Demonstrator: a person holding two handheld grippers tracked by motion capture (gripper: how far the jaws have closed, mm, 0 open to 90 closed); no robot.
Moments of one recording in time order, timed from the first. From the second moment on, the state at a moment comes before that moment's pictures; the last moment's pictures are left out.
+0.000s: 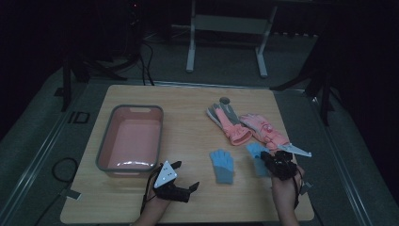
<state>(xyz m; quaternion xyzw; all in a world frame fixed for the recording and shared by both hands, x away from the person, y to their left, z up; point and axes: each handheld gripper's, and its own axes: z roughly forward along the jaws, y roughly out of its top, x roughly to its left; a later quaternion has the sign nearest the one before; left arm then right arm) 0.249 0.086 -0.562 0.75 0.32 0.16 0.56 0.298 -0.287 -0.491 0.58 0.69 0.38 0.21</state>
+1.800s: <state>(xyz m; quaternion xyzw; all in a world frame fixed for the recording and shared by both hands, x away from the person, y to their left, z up) 0.249 0.086 -0.562 0.75 0.32 0.16 0.56 0.310 -0.307 -0.522 0.43 0.82 0.35 0.14</state>
